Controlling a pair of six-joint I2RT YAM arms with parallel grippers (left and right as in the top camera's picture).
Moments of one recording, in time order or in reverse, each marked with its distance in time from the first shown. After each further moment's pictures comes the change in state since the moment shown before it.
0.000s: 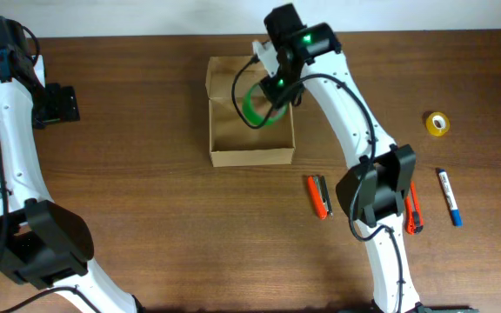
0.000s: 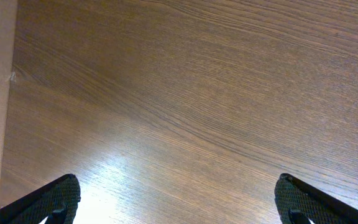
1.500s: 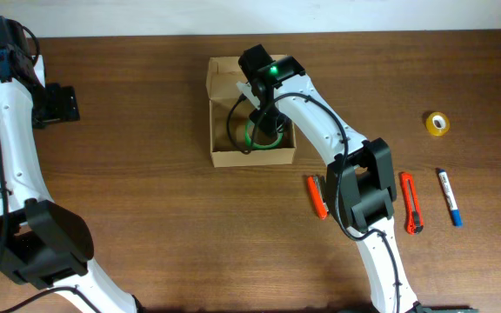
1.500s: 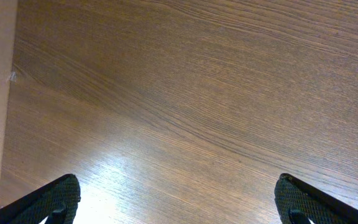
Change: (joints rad) left arm 0.000 0.000 0.000 0.000 0.000 0.000; right arm 0.091 0.002 -0.264 0.144 0.197 -0.053
